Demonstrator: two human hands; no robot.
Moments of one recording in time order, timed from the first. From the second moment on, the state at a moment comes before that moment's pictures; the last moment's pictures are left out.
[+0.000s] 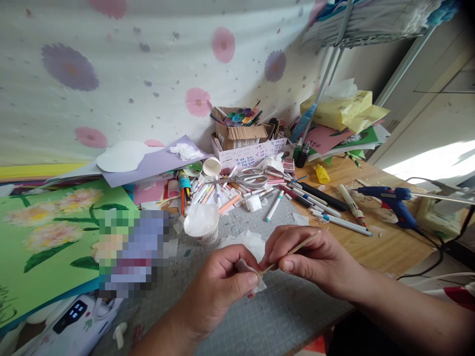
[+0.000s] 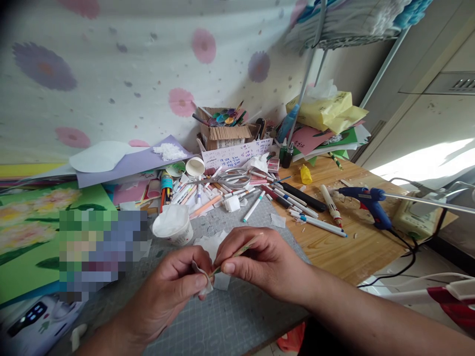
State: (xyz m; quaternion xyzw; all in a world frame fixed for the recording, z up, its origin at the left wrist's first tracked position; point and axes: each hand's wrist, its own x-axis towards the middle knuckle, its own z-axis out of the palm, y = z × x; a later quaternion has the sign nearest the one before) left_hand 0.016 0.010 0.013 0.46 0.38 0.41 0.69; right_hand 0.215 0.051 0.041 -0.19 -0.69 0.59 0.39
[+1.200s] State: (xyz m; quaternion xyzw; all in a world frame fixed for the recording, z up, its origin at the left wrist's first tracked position) left_hand 0.018 0.012 0.015 0.45 0.38 0.43 0.69; right_hand 0.215 0.053 0.037 -0.16 -0.69 0.57 0.42
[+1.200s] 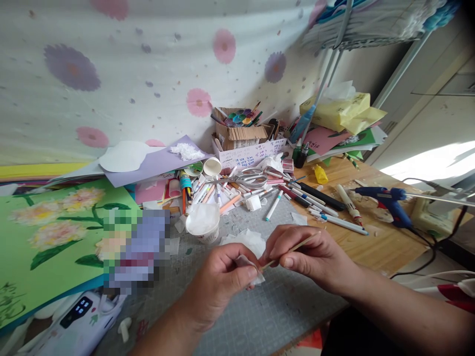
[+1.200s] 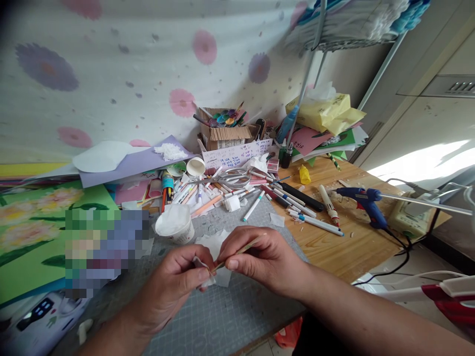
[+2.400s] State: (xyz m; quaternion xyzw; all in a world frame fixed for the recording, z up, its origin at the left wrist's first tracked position) left_hand 0.020 0.011 0.017 0.42 0.39 0.42 0.70; right_hand 0.217 0.052 0.043 -0.15 -0.73 0.53 0.41
